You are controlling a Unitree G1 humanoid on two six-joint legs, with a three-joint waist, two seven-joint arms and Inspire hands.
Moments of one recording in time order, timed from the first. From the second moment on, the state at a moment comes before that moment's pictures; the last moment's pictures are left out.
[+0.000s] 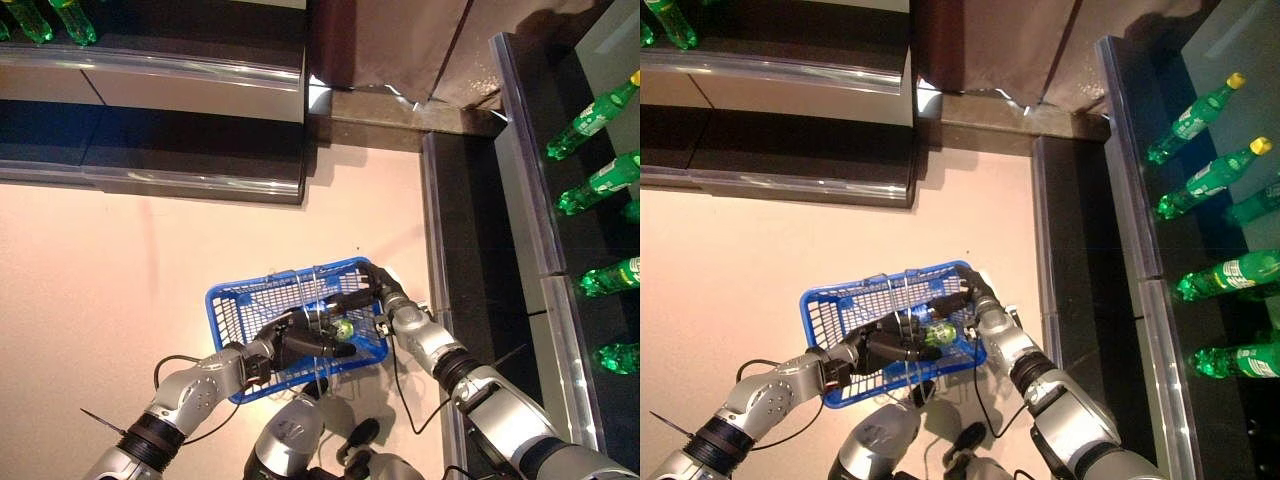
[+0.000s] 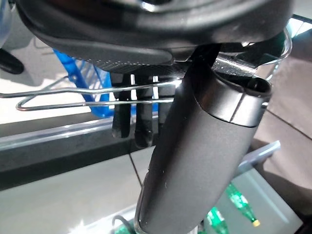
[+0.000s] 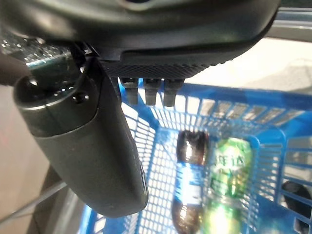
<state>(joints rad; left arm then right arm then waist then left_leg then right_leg) -0.19 0.58 -0.41 0.08 -0.97 0.47 -0.16 -0.68 -0.19 0.55 0.85 0.41 0.12 -0.20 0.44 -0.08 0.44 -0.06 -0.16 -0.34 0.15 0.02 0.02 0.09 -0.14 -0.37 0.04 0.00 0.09</state>
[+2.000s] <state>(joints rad) 0.18 0.14 0.09 0.74 -1.28 -0.07 0.01 0.10 -0.32 0.12 0.23 0.43 -0.13 0.19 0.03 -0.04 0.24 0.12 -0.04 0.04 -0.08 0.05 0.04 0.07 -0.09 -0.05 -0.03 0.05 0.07</state>
